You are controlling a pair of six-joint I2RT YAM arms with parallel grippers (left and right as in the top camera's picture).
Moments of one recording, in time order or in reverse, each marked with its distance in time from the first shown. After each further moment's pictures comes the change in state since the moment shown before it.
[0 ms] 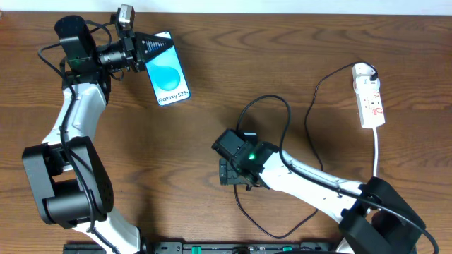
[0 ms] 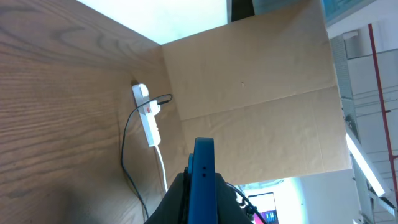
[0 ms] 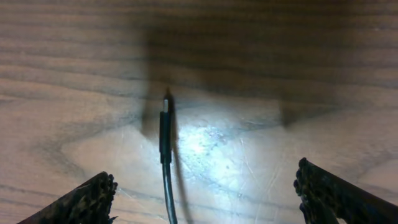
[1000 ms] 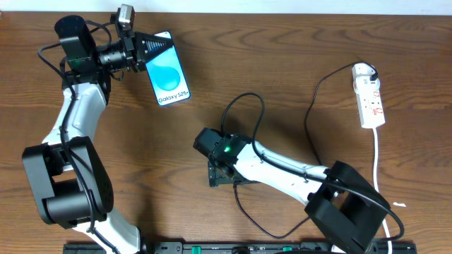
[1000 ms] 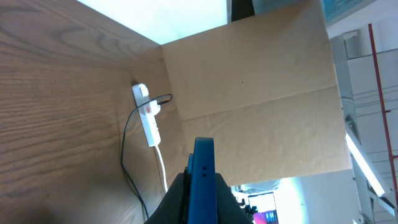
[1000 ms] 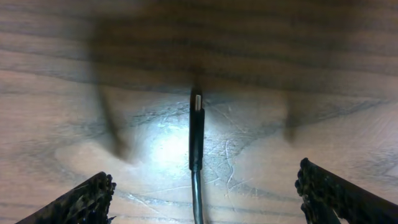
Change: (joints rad) left arm 0.000 0.000 0.000 0.000 0.000 0.000; right arm 0.043 0.191 0.192 -0.156 -0.009 0.020
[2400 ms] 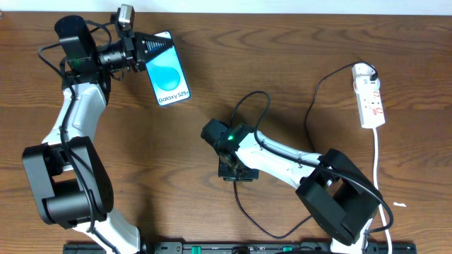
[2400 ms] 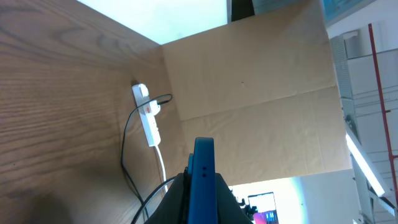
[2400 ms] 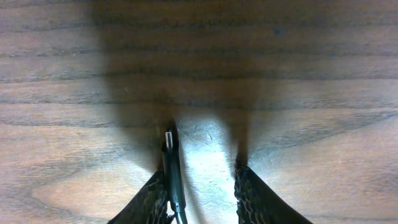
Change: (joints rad) left arm 0.000 0.000 0.000 0.000 0.000 0.000; right arm -0.081 0.067 0.019 -0.008 -0.097 0.047
